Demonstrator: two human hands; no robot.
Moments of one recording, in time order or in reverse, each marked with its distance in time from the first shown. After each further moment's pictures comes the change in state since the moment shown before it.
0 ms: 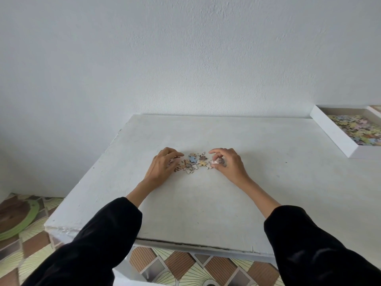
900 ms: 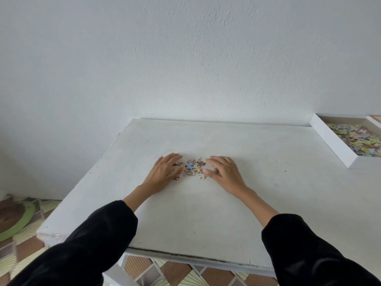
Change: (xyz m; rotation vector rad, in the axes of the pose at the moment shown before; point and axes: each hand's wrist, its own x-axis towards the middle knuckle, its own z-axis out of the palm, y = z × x) left_hand 0.008 -0.005 0.007 0.182 -0.127 0.013; right_hand 0.004 0.003 0.004 -0.334 -0.213 0.005
